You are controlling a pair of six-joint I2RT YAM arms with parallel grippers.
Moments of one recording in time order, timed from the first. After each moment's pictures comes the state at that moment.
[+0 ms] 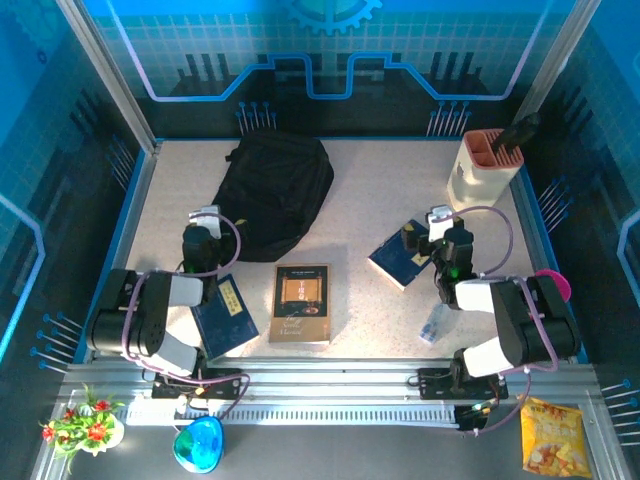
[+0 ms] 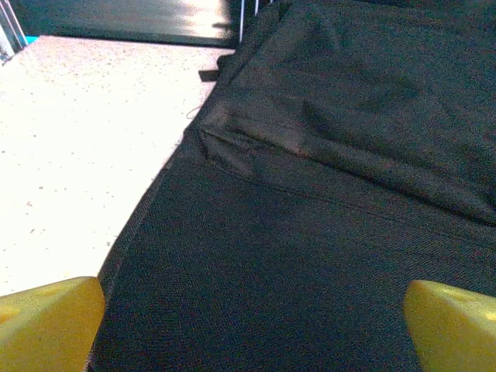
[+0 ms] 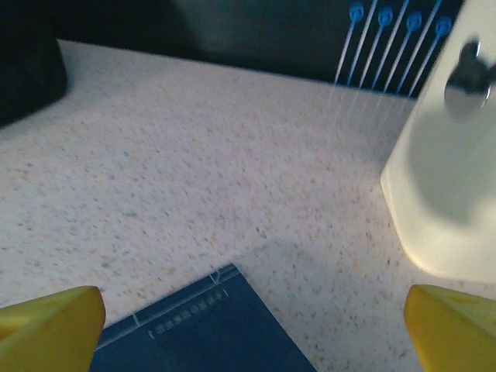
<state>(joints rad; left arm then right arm) -0.02 1.48 0.36 0.80 -0.05 -0.11 0.14 1.41 0.35 0.77 0.07 -0.12</state>
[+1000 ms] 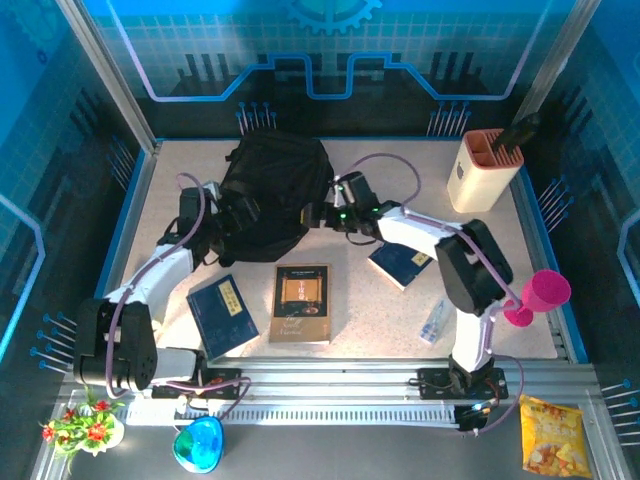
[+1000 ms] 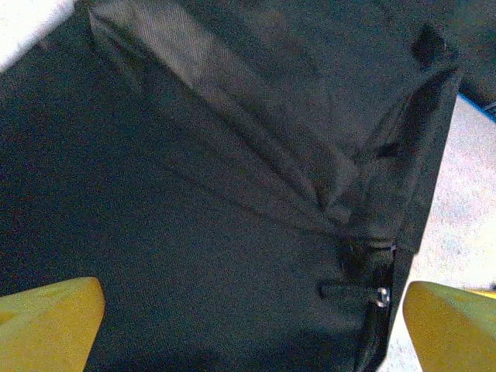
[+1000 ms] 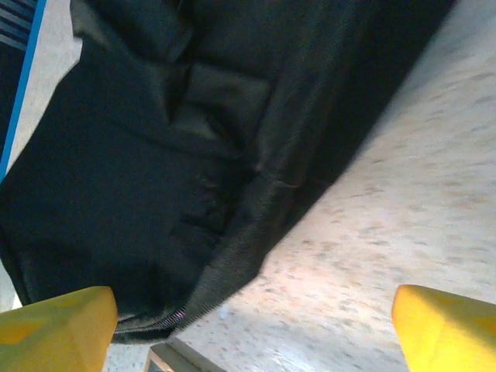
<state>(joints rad) -0.05 1.34 0.78 -0.11 0.19 -0.56 0.59 1.95 1.32 -0.15 -0.26 0.62</state>
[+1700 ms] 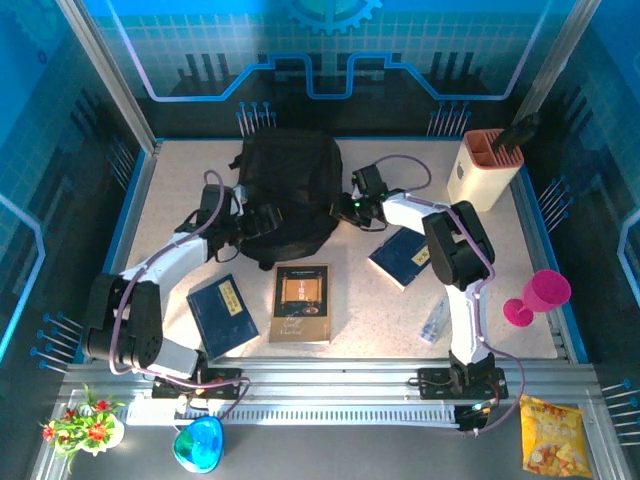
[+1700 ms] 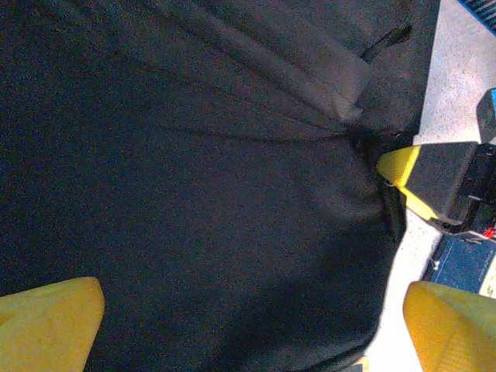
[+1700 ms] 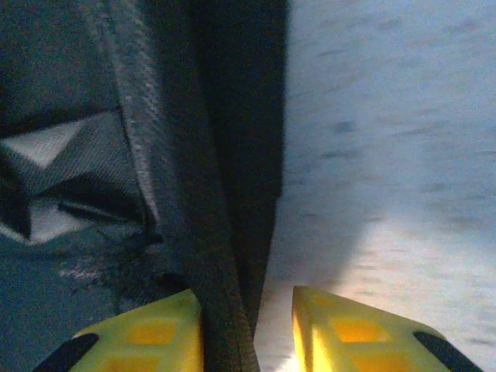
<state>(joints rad) -0.15 1.48 0.87 -0.18 0.31 -0.56 0.40 2.13 1.43 -0.22 -0.27 0.71</state>
